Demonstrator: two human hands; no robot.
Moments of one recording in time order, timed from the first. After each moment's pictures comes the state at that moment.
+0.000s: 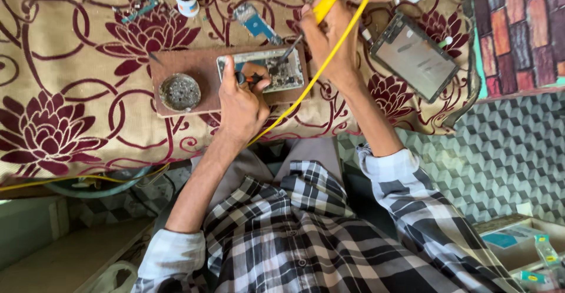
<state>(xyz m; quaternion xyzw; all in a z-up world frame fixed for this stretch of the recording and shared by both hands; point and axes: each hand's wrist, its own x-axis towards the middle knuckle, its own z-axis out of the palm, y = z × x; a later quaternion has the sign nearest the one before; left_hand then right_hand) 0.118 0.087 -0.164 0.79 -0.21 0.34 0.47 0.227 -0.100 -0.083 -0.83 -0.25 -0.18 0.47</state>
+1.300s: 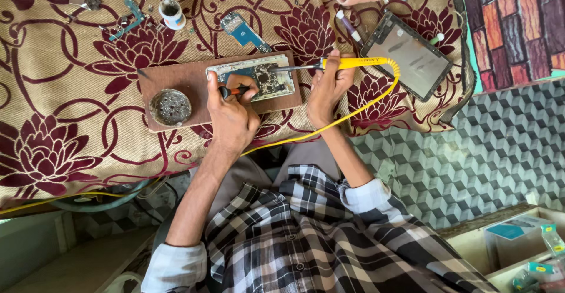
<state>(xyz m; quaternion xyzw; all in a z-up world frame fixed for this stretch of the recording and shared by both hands) 0.116 0.086 -0.159 0.83 -0.18 0.28 0.45 0.184 -0.103 -0.183 -0.54 0.09 -0.26 0.80</state>
